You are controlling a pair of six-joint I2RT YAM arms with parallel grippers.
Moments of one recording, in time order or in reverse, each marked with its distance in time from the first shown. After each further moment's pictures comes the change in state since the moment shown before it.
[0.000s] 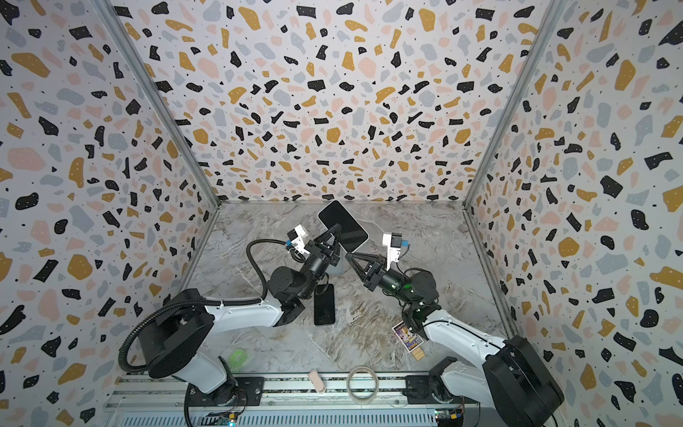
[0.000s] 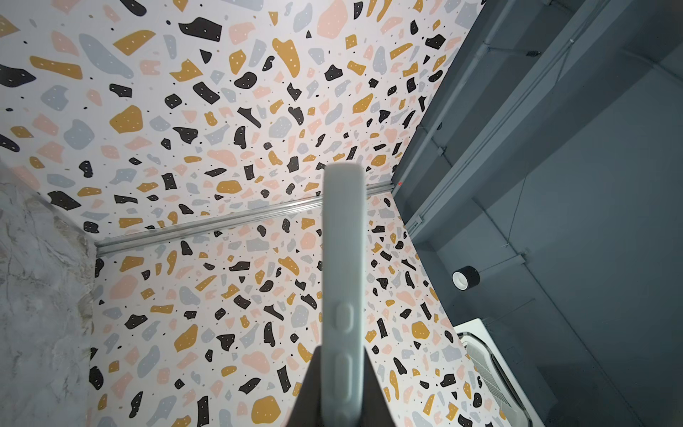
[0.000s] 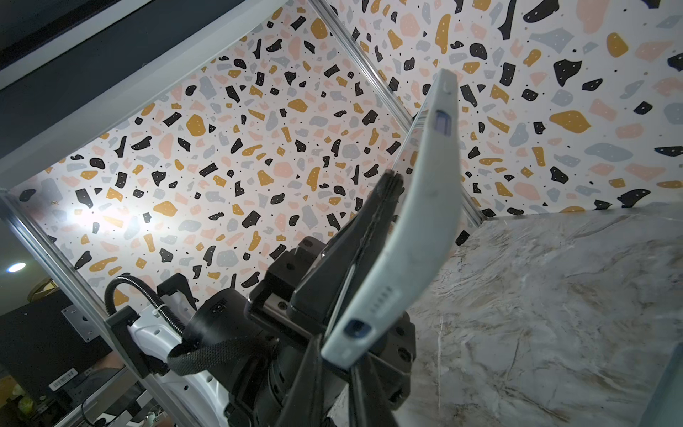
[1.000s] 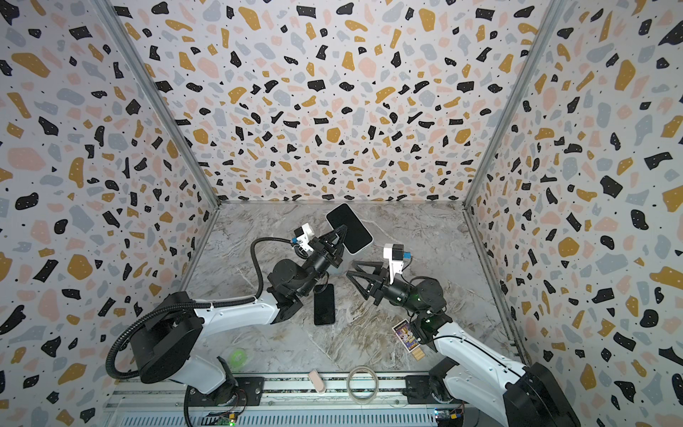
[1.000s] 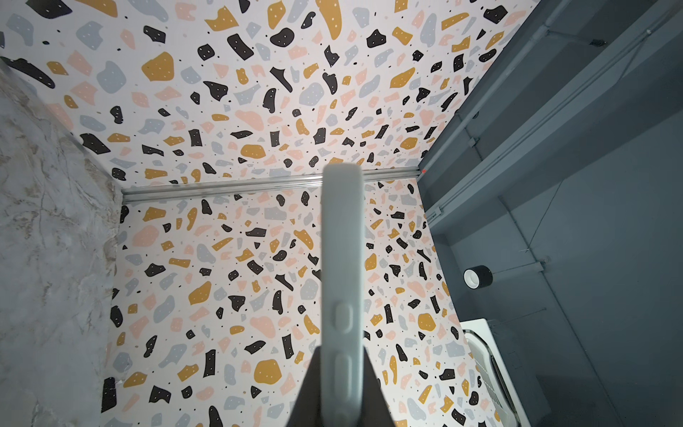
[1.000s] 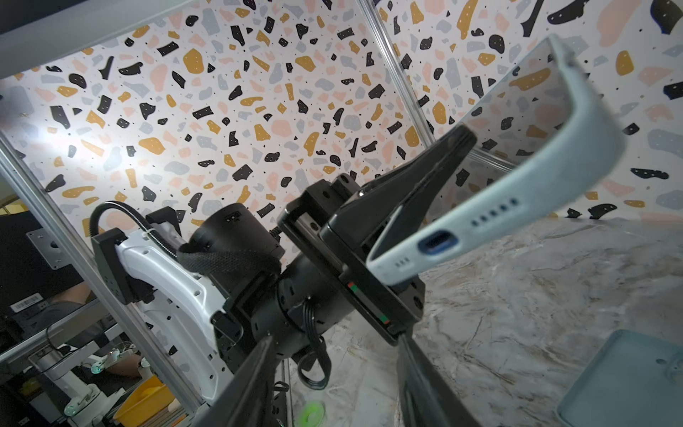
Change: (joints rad) left arm 0.015 -0.048 0.035 -0.180 0.082 -0.091; right arm 0.000 -0.192 -0.073 -0.165 -0.060 -0.190
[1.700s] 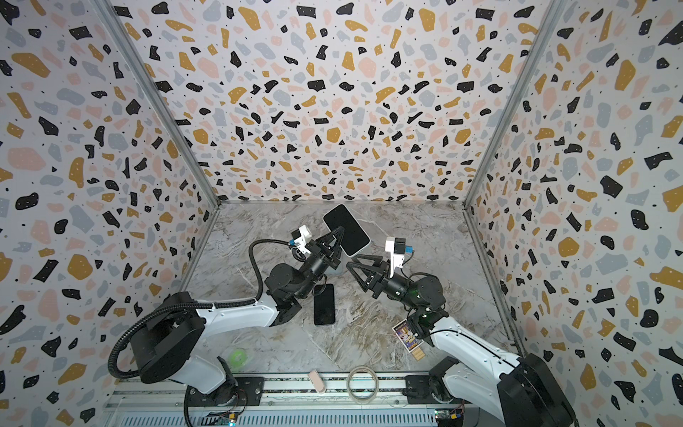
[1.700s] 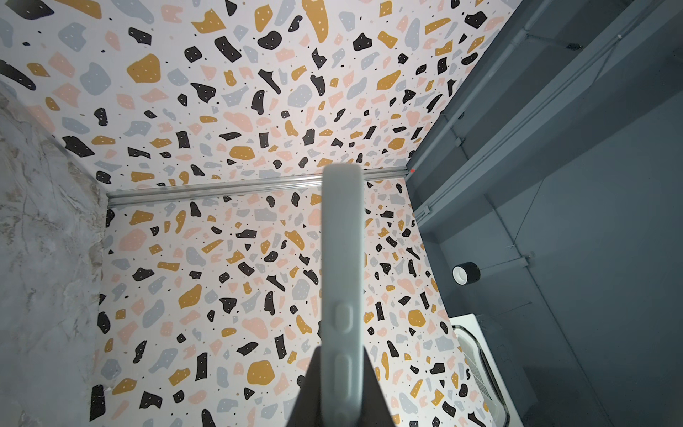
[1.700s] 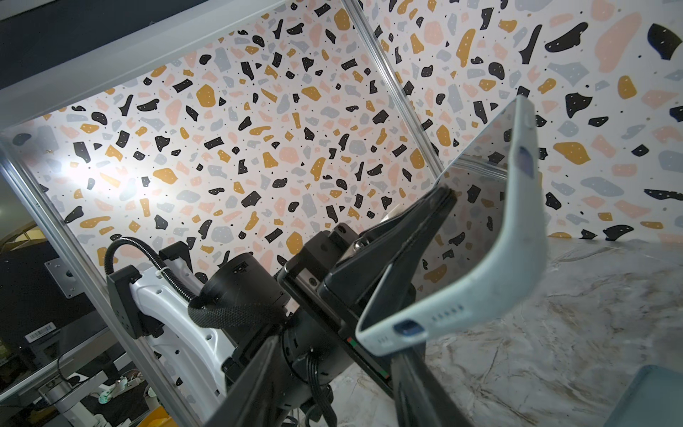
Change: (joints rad) left arm 0.000 0.001 -0.045 0.081 0.001 0.004; right arm -0.005 0.080 0.044 0.088 0.028 0.069
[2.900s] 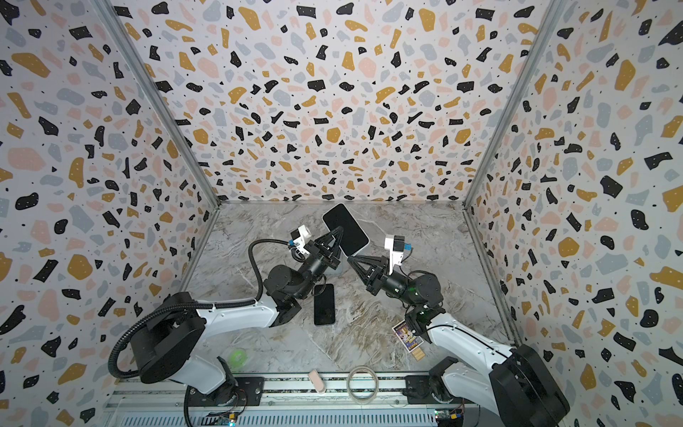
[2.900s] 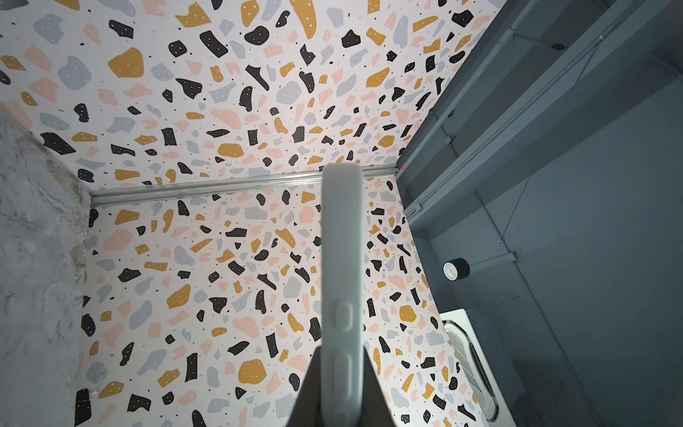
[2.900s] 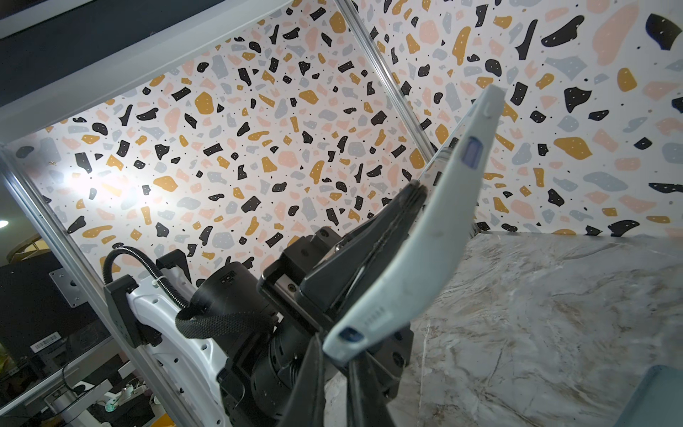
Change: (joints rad) left arm -0.005 0.000 -0.003 0.027 0.010 -0.005; right arm -0.014 0.054 0.008 0.058 -0.010 0.016
